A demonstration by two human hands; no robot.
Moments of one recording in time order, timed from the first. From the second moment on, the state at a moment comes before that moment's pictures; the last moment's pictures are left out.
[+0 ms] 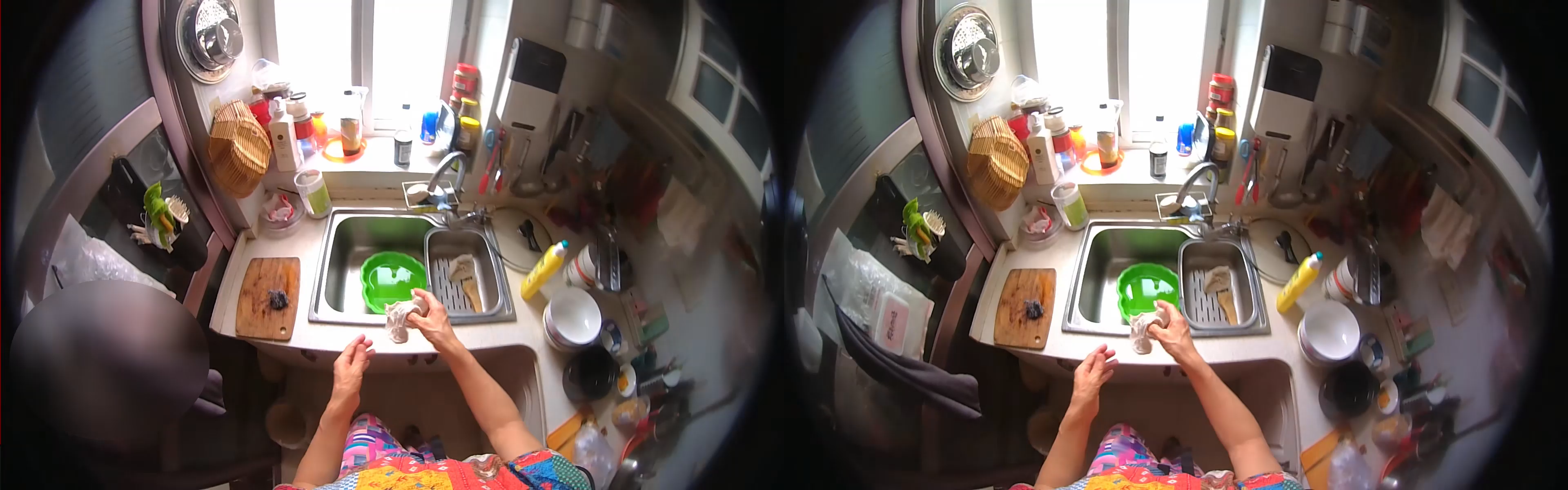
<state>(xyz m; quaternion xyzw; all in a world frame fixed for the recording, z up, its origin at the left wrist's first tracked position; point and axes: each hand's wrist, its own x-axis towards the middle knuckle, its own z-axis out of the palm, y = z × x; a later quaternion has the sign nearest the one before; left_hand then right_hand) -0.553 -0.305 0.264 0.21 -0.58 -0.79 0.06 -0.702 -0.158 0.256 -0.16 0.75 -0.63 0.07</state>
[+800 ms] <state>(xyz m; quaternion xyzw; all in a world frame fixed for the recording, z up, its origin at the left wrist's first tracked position) -0.848 -0.330 0.141 0.06 -0.71 -0.67 -0.20 -1.043 -0.076 0.187 -0.11 0.94 -0.28 -0.12</state>
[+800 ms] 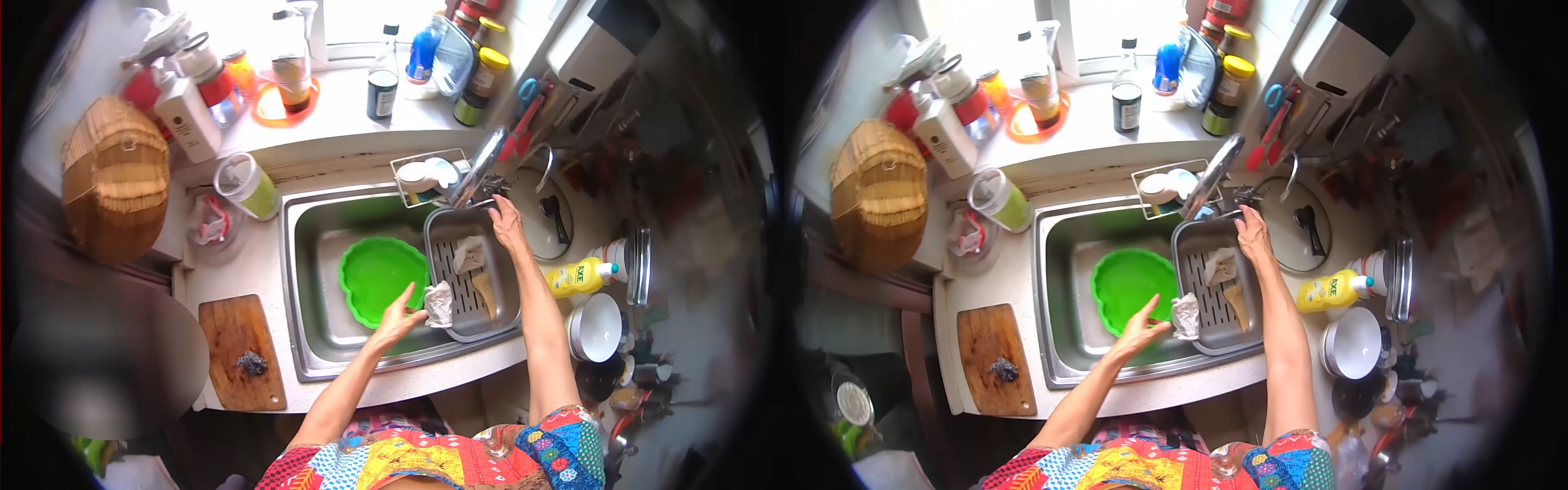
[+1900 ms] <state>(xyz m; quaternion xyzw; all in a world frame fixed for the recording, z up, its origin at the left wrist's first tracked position) -0.898 -0.346 -0.068 -0.15 -0.97 -0.19 -0.07 -1.007 -0.095 0.186 -0.06 0.95 -0.28 -0.07</state>
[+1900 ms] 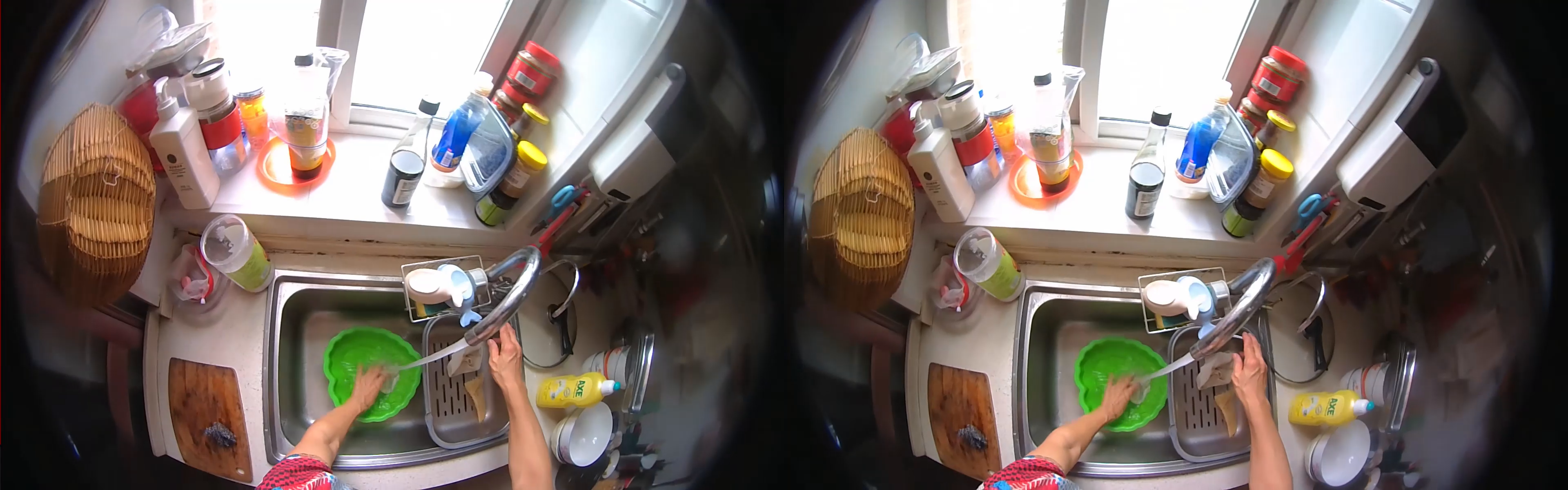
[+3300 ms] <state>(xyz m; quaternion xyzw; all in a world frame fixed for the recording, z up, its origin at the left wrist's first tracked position) -0.939 -0.352 -0.076 0.34 -0.26 -0.88 -0.22 -1.040 -0.081 0.185 -0.05 0.96 -0.25 -0.10</state>
